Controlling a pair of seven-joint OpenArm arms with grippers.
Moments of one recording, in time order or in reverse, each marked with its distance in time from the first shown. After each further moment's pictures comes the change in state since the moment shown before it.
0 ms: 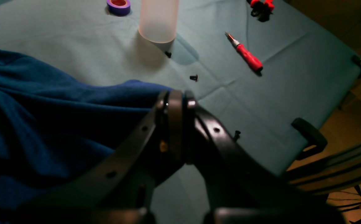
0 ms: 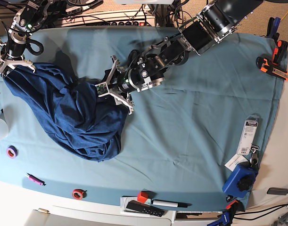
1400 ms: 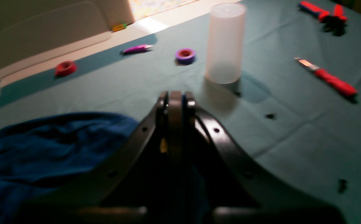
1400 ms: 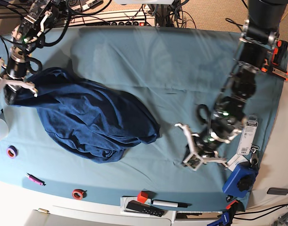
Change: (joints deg) left arm -4.9 -22.1 -29.8 19.1 -14.5 -1.6 8.7; right arm 10.0 0.2 -3.5 0.0 12.5 6.2 -0.3
